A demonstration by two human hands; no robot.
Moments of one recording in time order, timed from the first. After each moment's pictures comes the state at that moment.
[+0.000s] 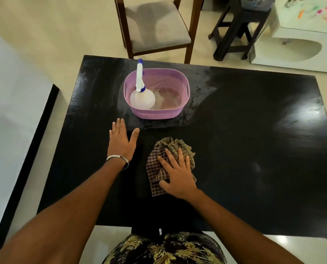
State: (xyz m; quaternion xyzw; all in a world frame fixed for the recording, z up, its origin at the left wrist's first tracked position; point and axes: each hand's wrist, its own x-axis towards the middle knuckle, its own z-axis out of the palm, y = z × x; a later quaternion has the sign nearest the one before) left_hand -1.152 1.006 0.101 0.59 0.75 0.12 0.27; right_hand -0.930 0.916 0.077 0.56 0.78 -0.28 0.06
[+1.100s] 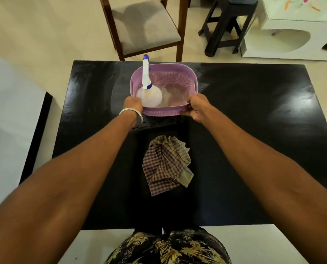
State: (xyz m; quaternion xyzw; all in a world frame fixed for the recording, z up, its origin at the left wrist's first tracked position) left_hand -1.087 1.127 0.158 0.31 0.75 0.29 0.50; right_hand -0.892 1.113 0.188 0.68 0.20 -0.61 -0.35
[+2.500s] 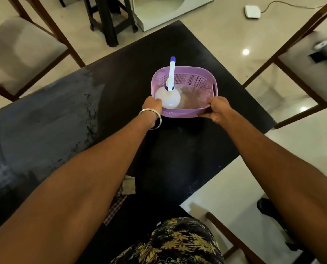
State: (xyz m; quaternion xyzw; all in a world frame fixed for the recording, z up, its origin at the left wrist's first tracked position) left_hand -0.745 1.054 0.160 0.57 0.59 0.03 0.57; right_hand -0.591 0.926 0.175 0.75 -0.08 -0.42 -0.50
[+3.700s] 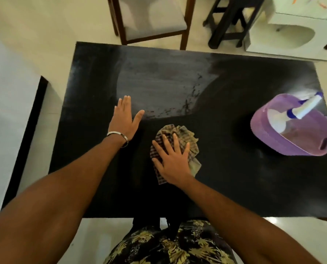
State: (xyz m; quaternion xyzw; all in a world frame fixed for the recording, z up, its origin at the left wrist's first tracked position) left_hand -1.171 1.046 0.107 0.68 0.67 0.11 0.26; right_hand -0.977 0.919 0.065 0.61 0.77 -0.16 0.05
